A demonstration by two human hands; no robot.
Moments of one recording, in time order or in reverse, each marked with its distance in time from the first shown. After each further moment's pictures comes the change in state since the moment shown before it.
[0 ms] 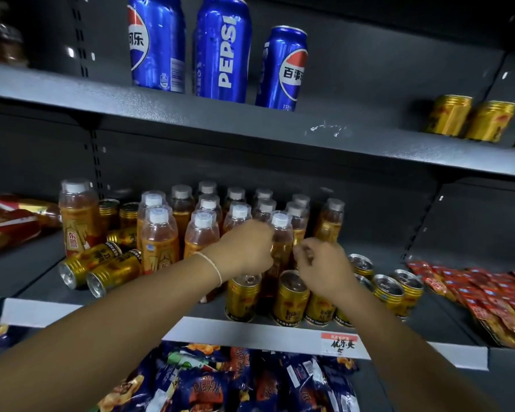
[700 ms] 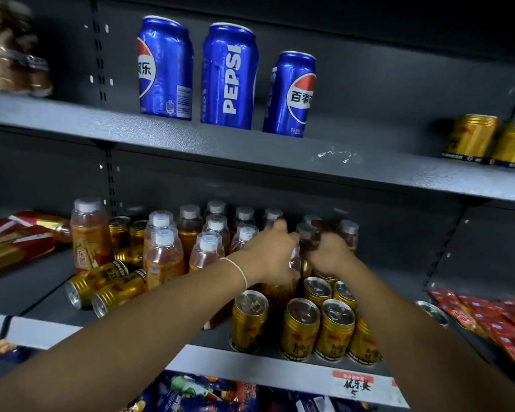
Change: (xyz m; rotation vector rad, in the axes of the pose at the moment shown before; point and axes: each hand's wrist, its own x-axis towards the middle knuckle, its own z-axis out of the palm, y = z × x) left_hand 0.047 0.001 0.004 0.116 0.058 0.117; right_hand 0.102 0.025 0.009 0.132 -0.255 0.141
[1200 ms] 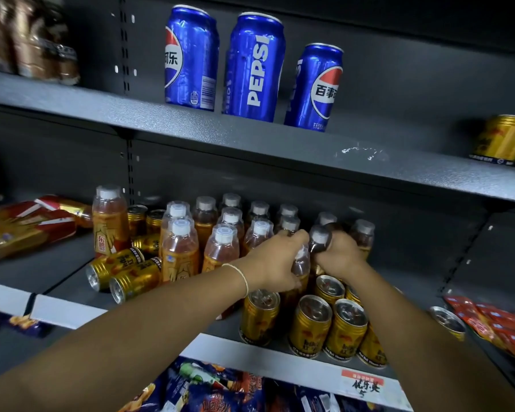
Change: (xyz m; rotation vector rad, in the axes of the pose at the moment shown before) left_hand -0.024 -0.006 0.011 -0.290 -0.009 -0.064; right_hand -0.010 -0.009 0.009 0.068 0.078 0.006
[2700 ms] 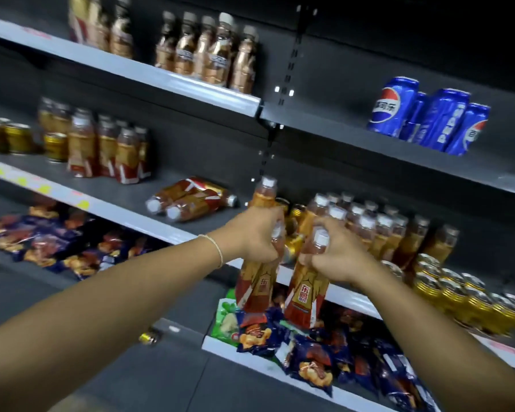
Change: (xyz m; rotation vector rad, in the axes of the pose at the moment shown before) left_hand -0.334 -0.167 -0.182 -0.003 0.141 -0.122; right_hand -0.220 -0.331 0.129 -0.134 -0.127 -0.104
